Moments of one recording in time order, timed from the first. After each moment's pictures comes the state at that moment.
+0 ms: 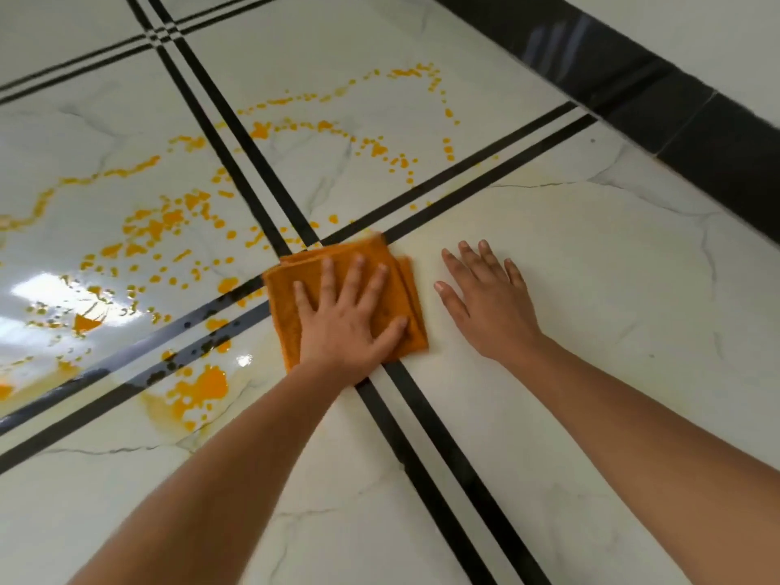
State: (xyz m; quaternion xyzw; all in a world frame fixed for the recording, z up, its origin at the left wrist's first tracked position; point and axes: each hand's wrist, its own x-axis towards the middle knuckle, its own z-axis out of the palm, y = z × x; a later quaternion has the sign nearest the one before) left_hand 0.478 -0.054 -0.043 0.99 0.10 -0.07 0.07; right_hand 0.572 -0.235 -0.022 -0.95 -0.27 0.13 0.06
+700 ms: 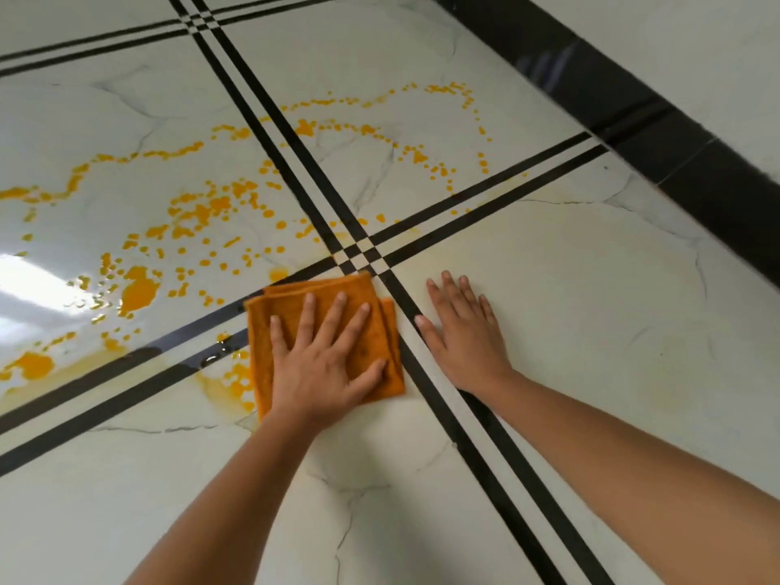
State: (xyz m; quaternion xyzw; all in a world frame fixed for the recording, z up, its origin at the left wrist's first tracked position) left_hand 0.391 0.000 -0.047 0.98 0.14 -0.06 0.09; right_hand 0.501 -0.174 -0.024 -0.95 -0.27 0.15 0.08
